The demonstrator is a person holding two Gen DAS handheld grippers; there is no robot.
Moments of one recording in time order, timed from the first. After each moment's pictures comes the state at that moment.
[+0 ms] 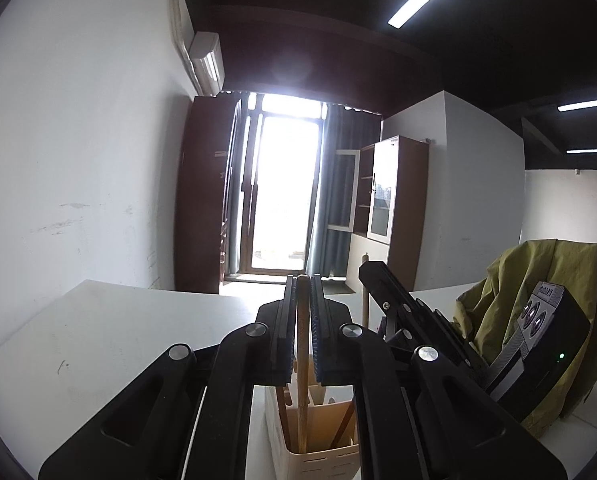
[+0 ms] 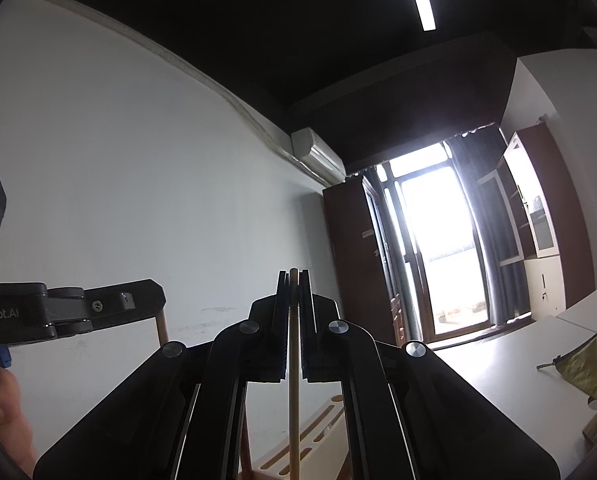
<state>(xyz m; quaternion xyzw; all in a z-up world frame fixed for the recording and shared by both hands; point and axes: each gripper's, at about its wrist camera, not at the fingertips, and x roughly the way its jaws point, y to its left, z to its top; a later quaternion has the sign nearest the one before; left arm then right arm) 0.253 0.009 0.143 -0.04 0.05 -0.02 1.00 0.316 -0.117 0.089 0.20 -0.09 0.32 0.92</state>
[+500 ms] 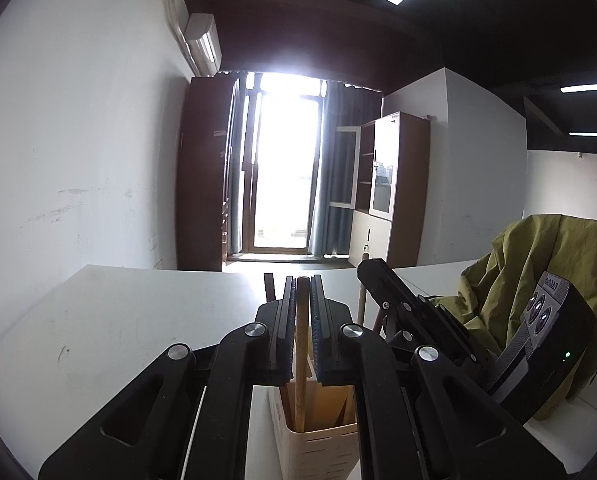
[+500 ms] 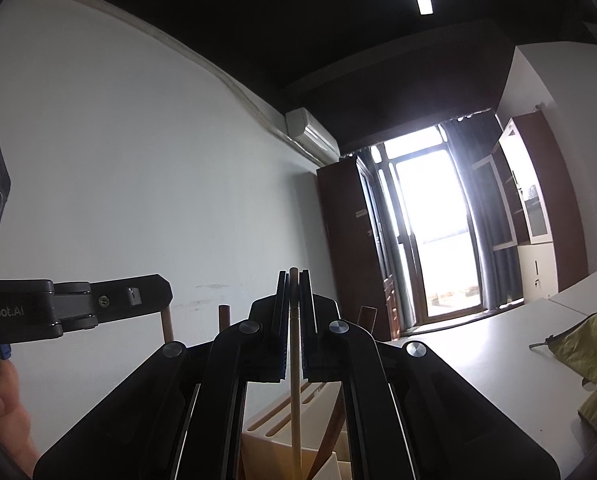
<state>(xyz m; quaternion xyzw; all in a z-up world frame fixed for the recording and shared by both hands) 0.261 0.010 0.126 -0.04 0.09 -0.01 1.00 0.319 -0.113 0.078 0.19 -0.05 0.31 0.93</state>
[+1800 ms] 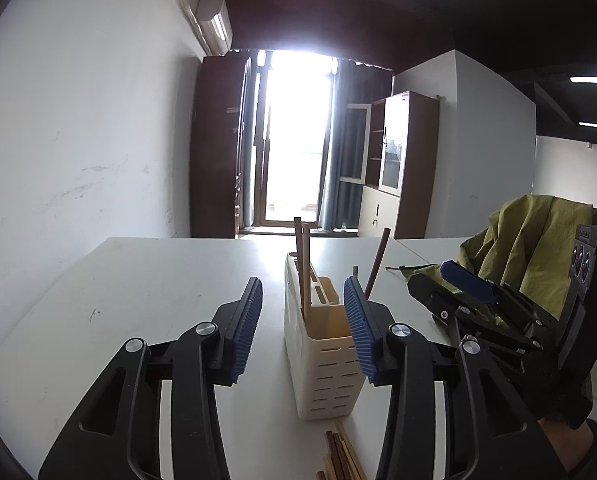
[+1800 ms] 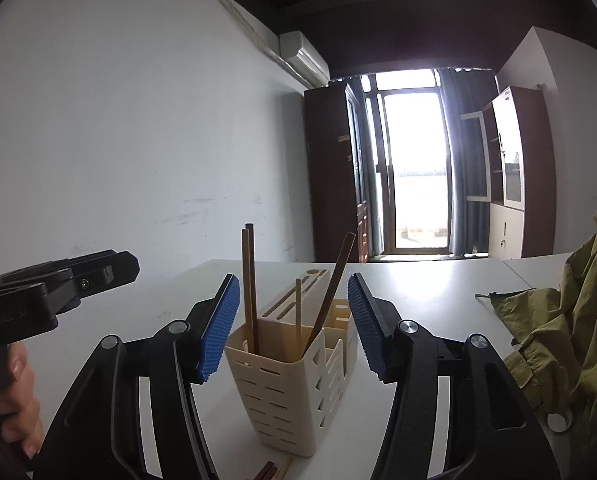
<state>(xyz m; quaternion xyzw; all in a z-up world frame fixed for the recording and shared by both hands) 0.194 0.019 0.118 -0.04 0.15 0.00 0.99 0.257 -0.122 0.096 0.09 0.11 0.29 0.95</state>
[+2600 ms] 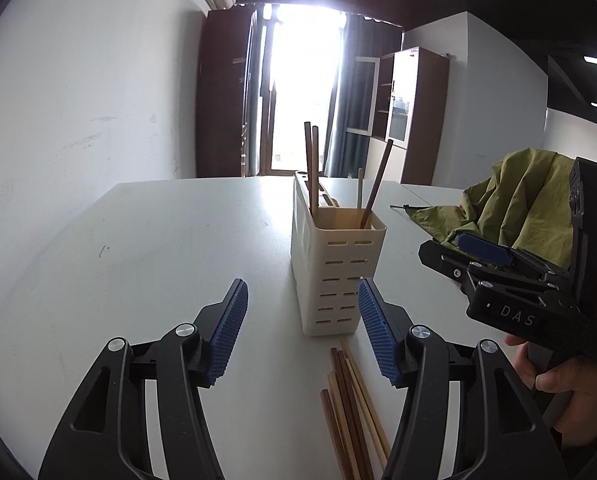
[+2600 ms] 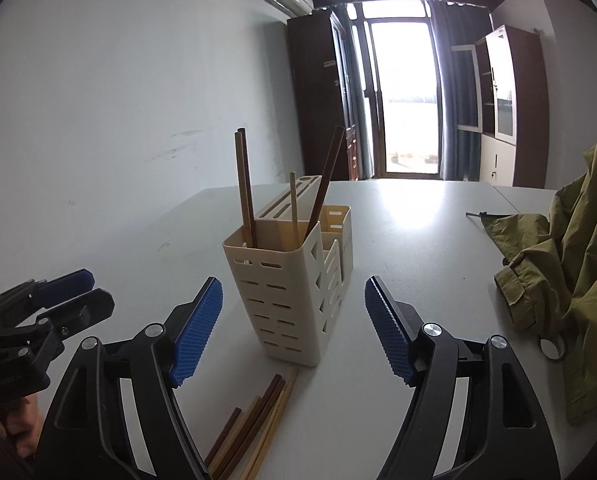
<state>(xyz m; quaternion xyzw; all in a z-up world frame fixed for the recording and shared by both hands) 0.161 0.022 0.068 -0.04 0.24 0.01 0.97 0.236 -0.126 0.064 0.08 0.25 0.27 0.93</state>
